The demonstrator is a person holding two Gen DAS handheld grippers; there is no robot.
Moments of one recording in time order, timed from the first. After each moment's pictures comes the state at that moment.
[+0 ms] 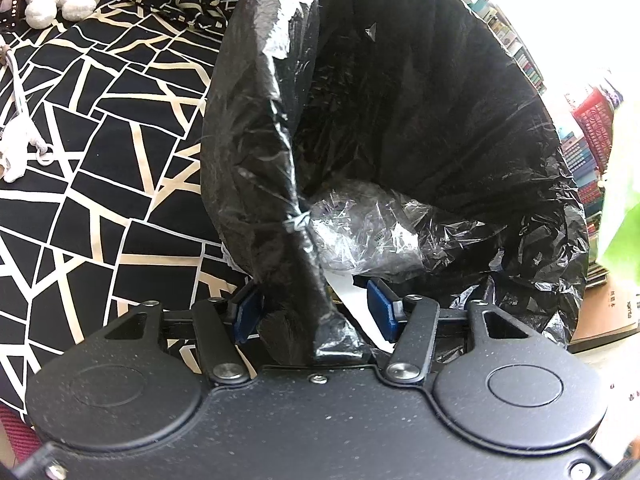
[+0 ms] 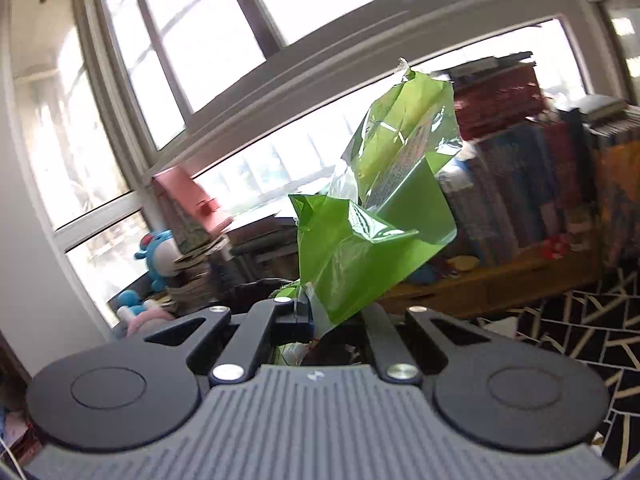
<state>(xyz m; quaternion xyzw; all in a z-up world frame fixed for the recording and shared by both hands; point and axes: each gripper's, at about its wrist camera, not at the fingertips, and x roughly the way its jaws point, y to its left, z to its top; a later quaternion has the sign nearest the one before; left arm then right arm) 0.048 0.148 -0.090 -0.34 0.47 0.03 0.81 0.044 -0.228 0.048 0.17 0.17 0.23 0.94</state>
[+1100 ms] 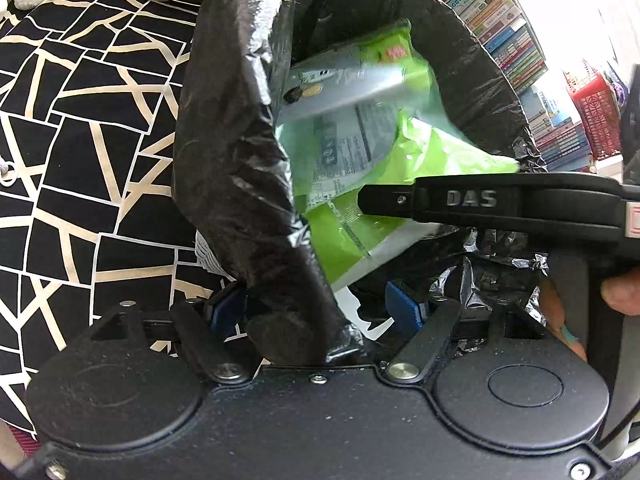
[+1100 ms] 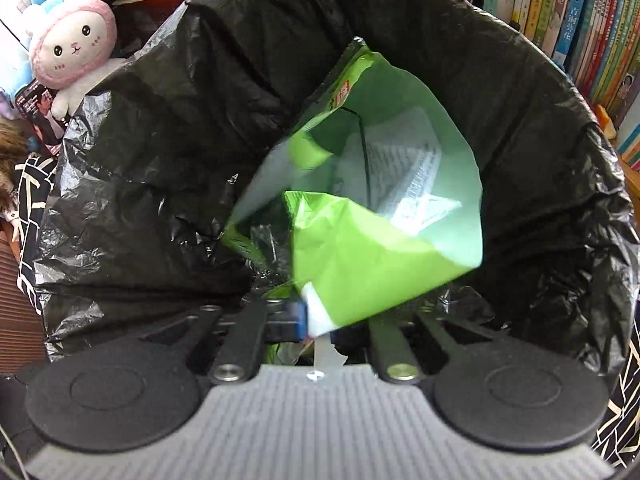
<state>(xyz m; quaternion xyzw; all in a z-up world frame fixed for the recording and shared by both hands) 0.107 0.167 -0.085 -0.35 0.53 -0.02 0.77 0.211 0.035 -0.060 -0.11 0.60 0.21 0.77</state>
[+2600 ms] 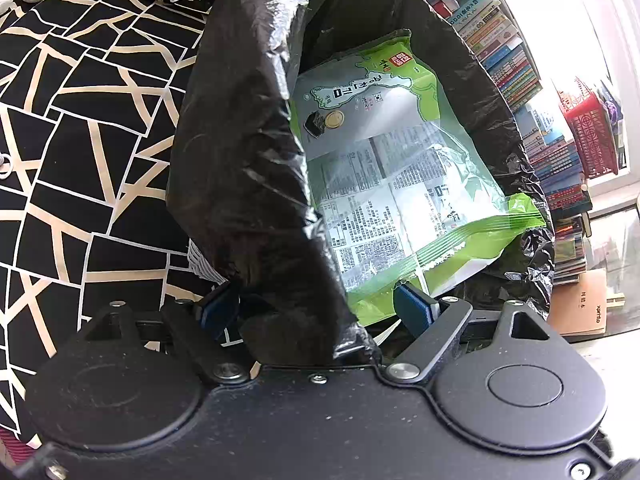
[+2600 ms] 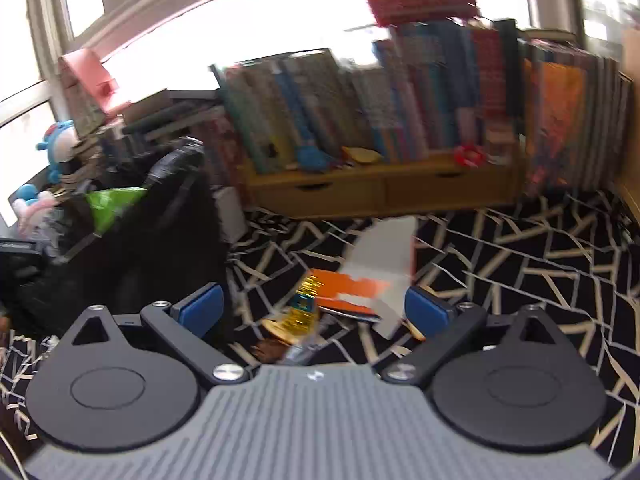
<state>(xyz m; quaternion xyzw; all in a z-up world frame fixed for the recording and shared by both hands) 0.095 0.170 -0.088 -0.38 0.51 -0.02 0.78 0.057 -0.255 -0.068 0.08 0.30 0.10 0.94</state>
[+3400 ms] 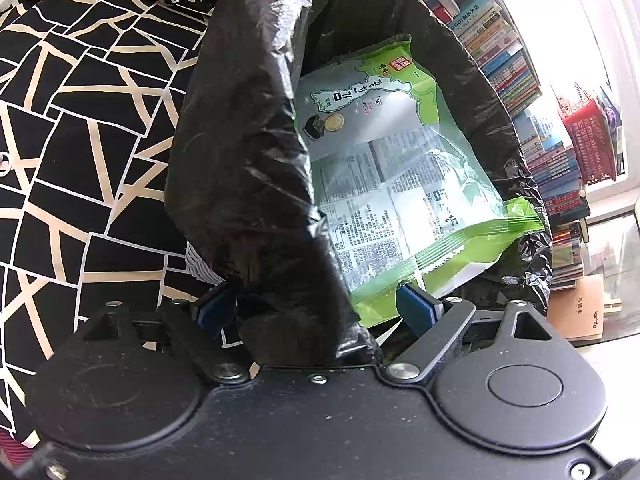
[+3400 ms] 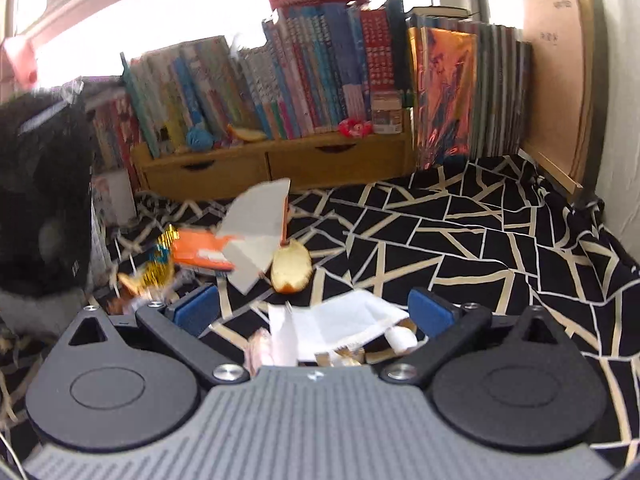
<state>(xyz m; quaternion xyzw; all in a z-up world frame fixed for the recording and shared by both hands) 0.096 0.170 -0.087 -0.38 0.50 -0.02 0.78 0.028 -0.314 -0.174 0.04 0.25 -0.01 0.97</state>
